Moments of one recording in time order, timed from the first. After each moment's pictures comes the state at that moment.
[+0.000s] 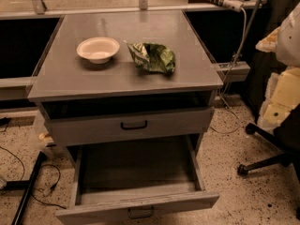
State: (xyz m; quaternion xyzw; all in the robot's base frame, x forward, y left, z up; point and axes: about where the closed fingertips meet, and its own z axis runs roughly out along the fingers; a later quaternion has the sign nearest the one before) arm 0.438 -0.217 0.976 -0.60 0.78 -0.03 0.16
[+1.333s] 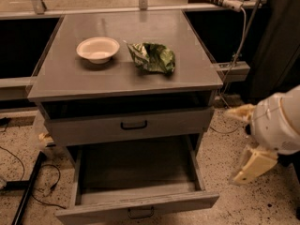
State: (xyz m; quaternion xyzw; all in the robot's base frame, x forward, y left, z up) arm 0.389 -0.184 0.850 -0.65 0.73 0.06 0.22
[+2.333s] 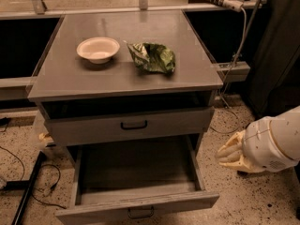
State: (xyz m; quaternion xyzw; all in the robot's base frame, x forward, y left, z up) arm 0.382 -0.182 0.796 -0.63 0.73 0.09 0.23
